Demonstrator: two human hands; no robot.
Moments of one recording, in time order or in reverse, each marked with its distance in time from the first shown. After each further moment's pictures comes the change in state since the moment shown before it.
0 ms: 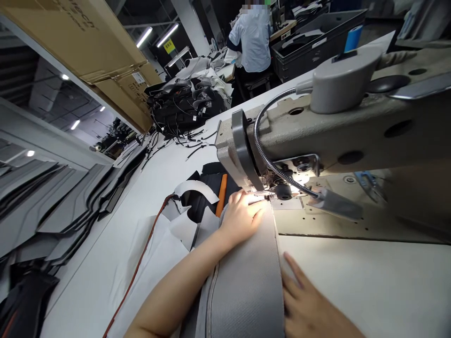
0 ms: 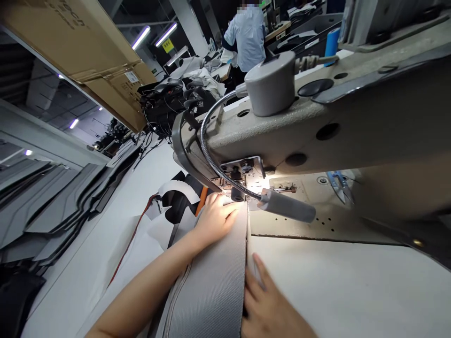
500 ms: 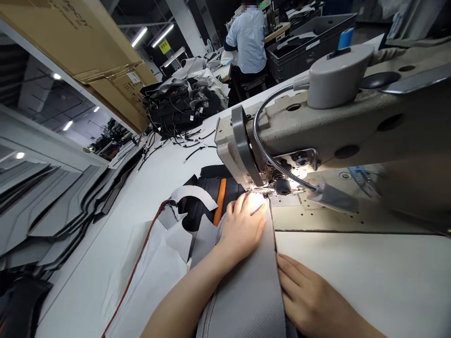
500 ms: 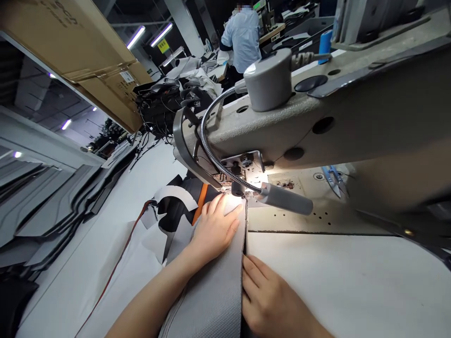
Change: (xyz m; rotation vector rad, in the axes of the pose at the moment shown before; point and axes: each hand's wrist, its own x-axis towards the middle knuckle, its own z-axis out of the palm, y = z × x) left_hand -0.025 0.018 -0.003 0.117 -0.003 0.006; right_hand 0.019 0.008 -0.024 0.002 0.008 0.012
